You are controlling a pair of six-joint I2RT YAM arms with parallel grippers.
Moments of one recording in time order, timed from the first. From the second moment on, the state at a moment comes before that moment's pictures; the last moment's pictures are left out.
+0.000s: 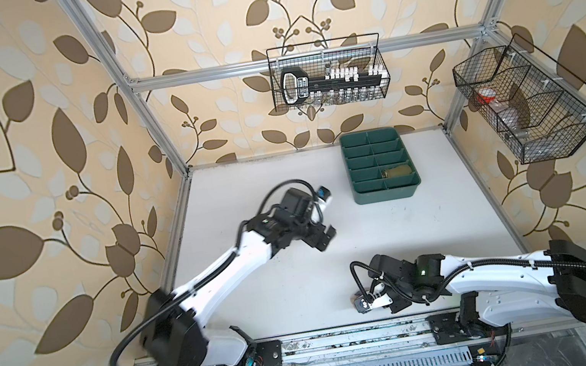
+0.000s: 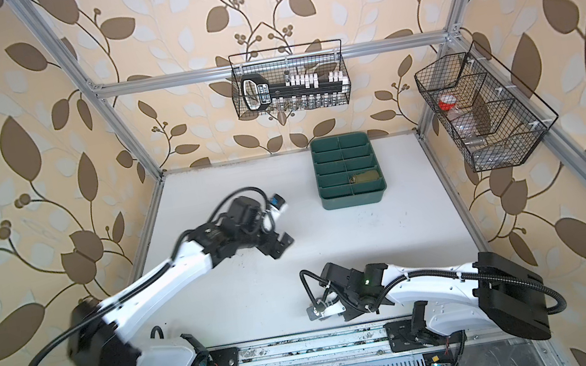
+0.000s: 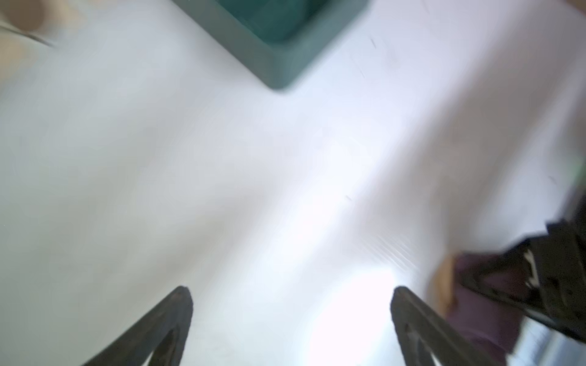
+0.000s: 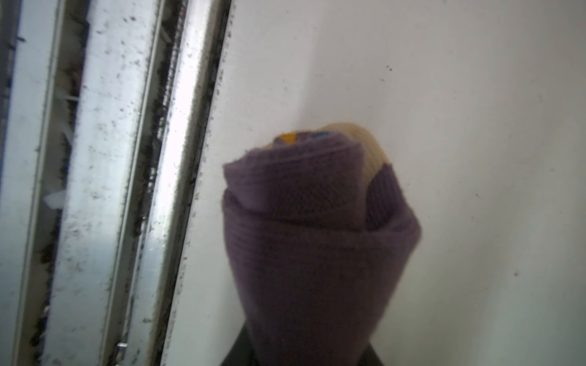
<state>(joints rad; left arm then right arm) -0.67 1.23 1.07 -0.52 0.01 0.08 1.06 1.22 0.54 -0.51 -0.02 -0.75</state>
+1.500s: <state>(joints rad) -1.60 1.69 0.90 -0.48 -0.64 0.11 0.90 1.62 0.90 -0.80 -0.33 -0.62</state>
